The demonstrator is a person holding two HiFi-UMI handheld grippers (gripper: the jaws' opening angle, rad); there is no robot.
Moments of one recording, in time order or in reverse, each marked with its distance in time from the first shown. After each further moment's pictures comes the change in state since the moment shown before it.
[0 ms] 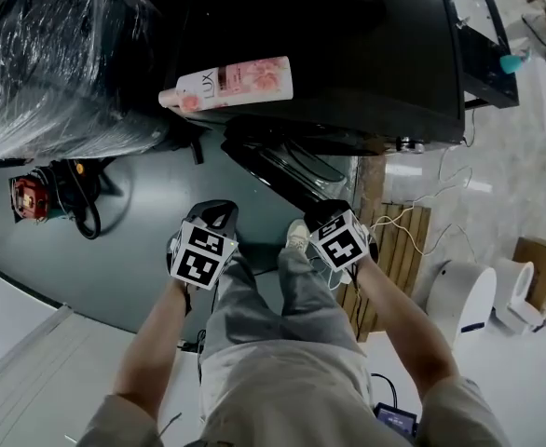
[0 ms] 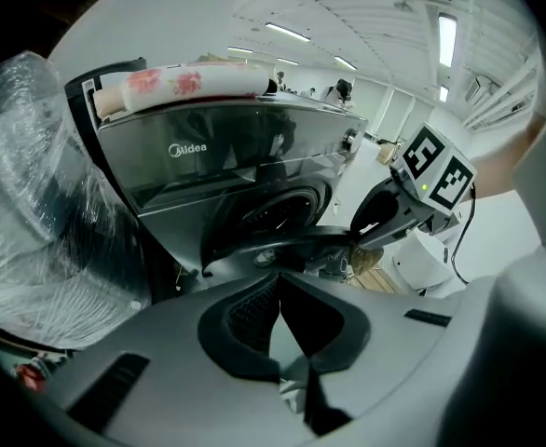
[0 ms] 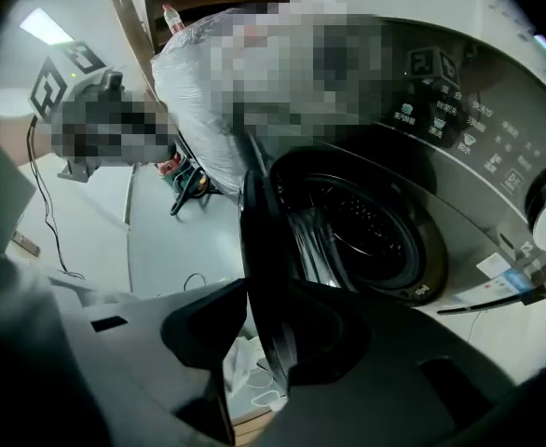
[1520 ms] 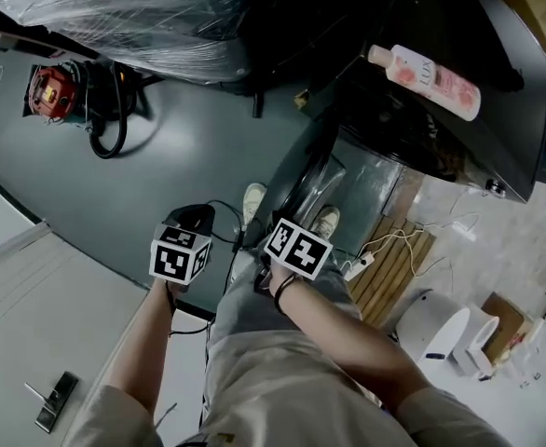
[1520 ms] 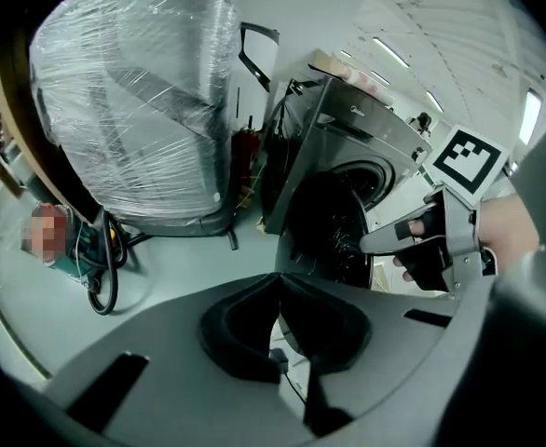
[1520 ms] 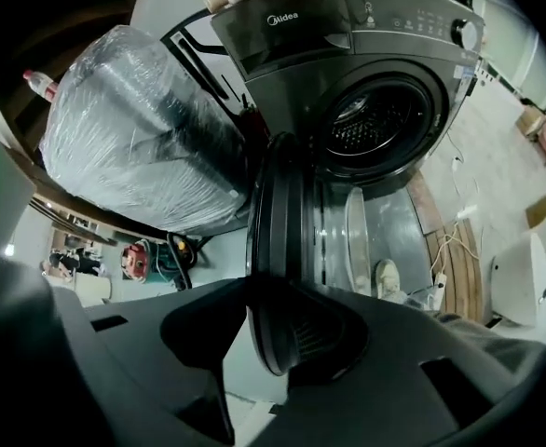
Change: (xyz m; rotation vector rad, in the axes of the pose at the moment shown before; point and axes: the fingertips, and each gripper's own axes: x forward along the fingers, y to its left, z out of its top) left arm -0.139 0.124 -0.265 -0.484 0.020 0.144; right arm 0.109 0.269 0.076 0.905 -0.012 -0.095
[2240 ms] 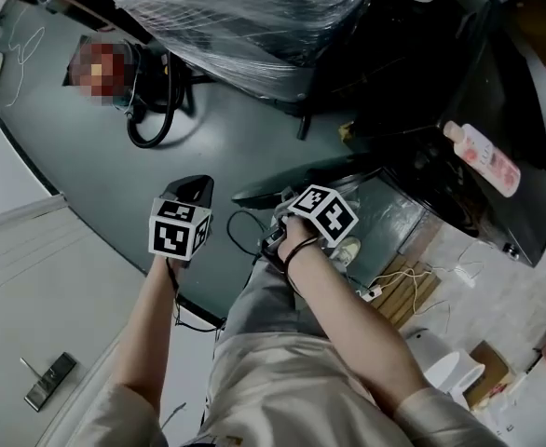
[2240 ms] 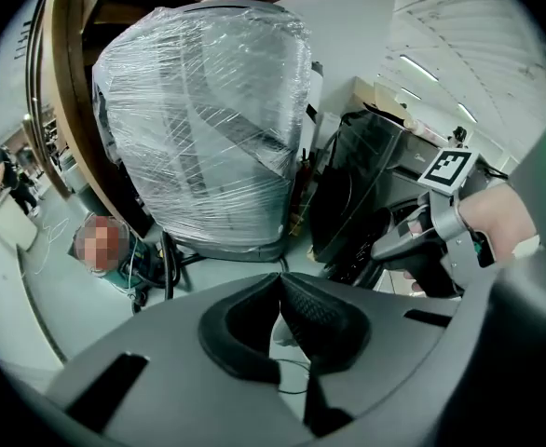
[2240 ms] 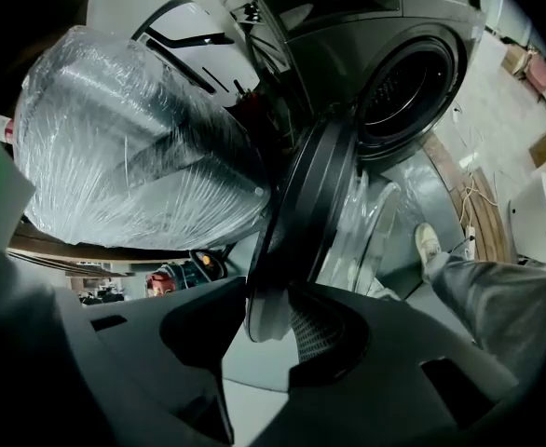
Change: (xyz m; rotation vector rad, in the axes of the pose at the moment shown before) left arm -0.063 0.154 0.049 -0.088 -0.141 0.223; right arm 0.059 0.137 0.044 0.223 0.074 0.096
